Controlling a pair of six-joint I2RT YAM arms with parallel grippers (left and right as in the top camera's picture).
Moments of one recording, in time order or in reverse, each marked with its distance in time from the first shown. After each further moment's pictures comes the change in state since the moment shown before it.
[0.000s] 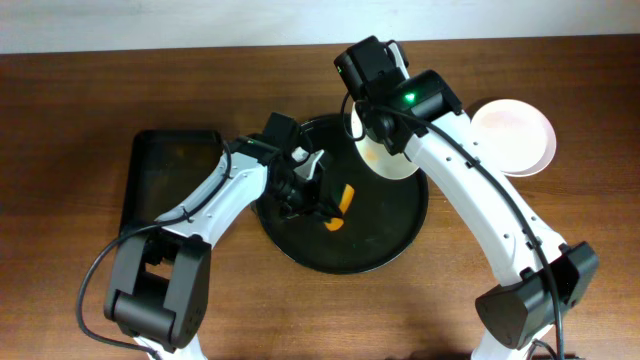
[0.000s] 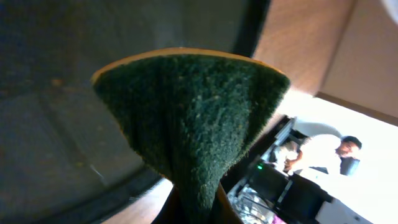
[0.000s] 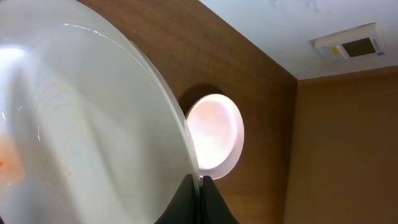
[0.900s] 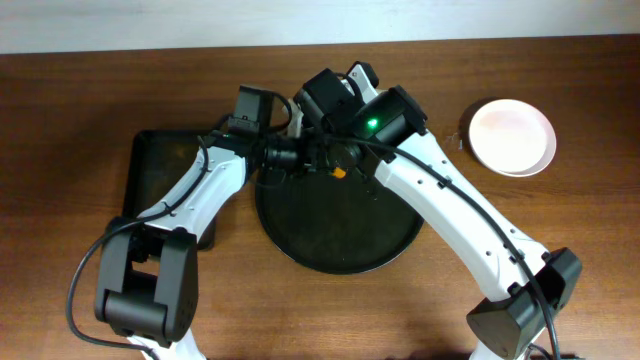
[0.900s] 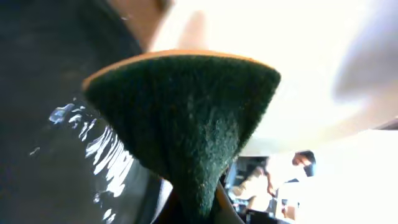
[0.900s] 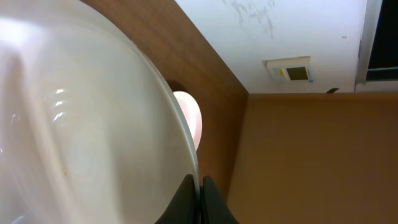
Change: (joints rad) left arm 0.103 0.000 -0.002 0.521 0.314 -0.101; right arm 0.151 0.000 0.002 -0.114 0.220 -0.041
